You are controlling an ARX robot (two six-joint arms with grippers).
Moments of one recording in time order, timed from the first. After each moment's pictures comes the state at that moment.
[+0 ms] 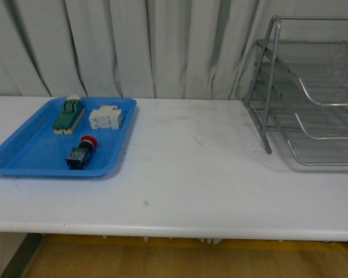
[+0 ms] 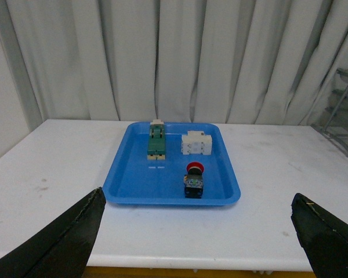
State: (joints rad) left arm 0.00 0.01 0.01 0.00 0.00 0.00; right arm 0.00 0.00 0.01 0.00 0.00 0.01
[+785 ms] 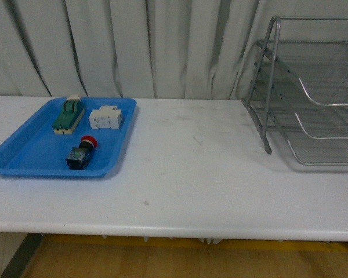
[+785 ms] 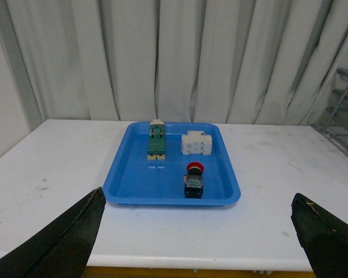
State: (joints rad) left arm 0.00 0.01 0.01 0.00 0.00 0.00; right arm 0.00 0.00 0.01 0.00 0.00 0.01
